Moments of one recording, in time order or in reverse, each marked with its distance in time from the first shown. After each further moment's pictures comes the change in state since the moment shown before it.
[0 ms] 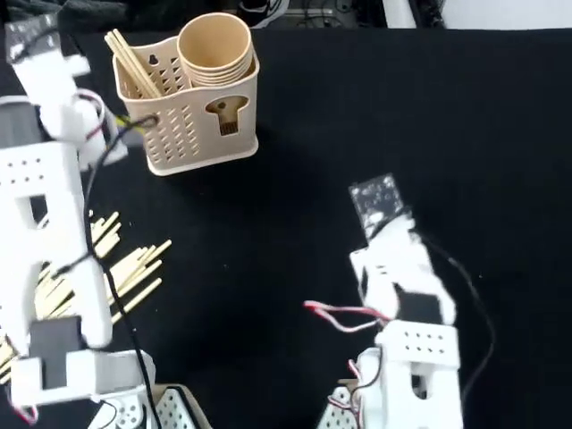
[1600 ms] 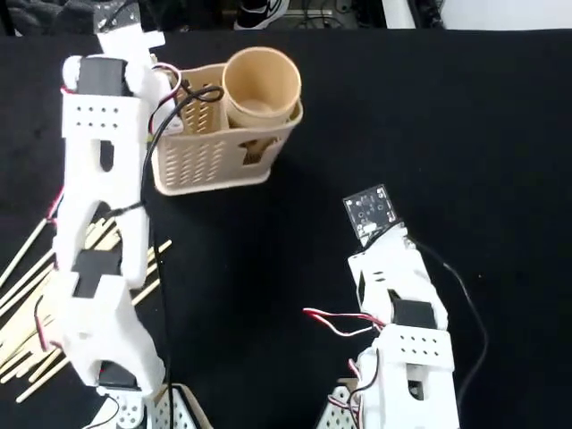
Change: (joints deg) left arm 13.4 18.5 -18.2 4.7 10.2; right arm 0.3 0.0 3.3 -5.1 2.6
